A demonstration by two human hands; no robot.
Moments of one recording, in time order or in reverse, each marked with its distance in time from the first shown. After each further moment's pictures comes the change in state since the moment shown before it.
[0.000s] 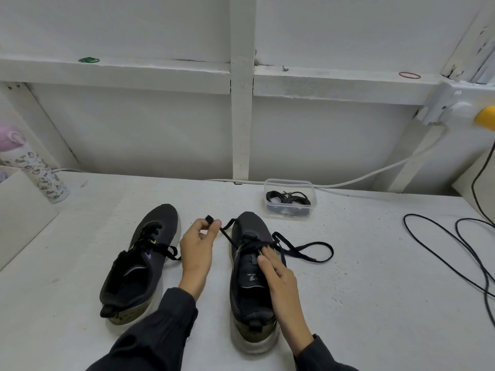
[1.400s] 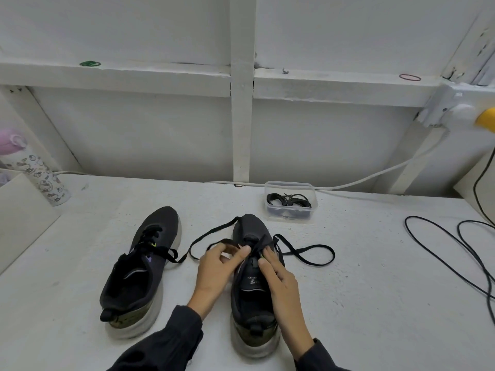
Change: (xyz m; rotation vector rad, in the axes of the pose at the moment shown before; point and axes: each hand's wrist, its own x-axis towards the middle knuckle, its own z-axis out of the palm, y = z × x) left_hand -0.024 -0.015 0.008 0.114 -0.287 -0.061; right_hand 0.001 -0.001 0.000 0.045 -0.003 0.003
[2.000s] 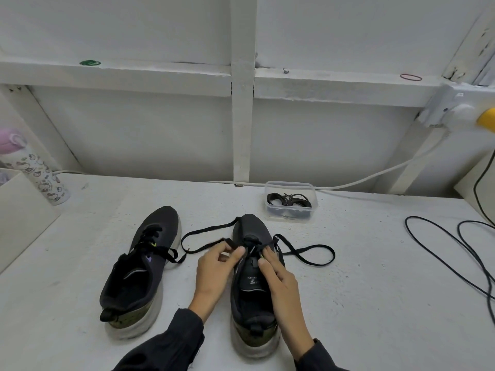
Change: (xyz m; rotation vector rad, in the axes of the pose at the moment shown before) left_hand -0.002 -0.006 0.002 0.031 0.066 0.063; right_hand -0.001 -0.003 0.001 -0.020 0.012 0.023
